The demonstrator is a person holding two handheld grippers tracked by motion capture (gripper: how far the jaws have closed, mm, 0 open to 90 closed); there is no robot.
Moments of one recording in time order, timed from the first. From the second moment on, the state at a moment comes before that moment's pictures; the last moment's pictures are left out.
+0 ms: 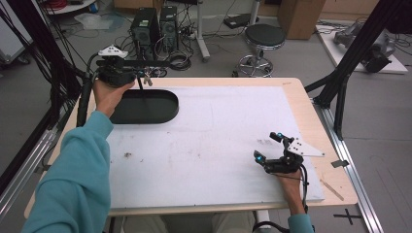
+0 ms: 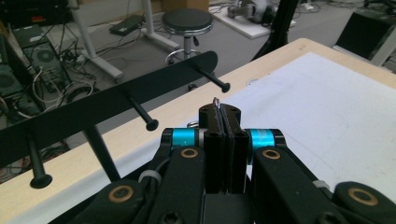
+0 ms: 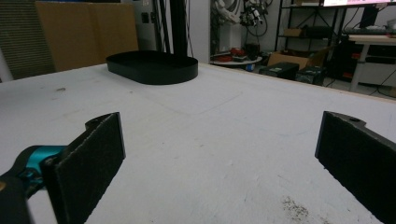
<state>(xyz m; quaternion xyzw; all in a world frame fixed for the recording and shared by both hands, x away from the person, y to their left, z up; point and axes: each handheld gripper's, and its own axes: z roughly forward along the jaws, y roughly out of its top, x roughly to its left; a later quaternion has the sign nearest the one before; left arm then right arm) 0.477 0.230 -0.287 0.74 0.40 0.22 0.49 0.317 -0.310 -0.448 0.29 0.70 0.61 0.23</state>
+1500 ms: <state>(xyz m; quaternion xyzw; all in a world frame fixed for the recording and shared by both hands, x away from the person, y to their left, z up) 0.495 0.240 -0.302 0.73 0.45 0.24 0.47 0.318 -0.310 -0.448 0.29 0.70 0.61 0.23</state>
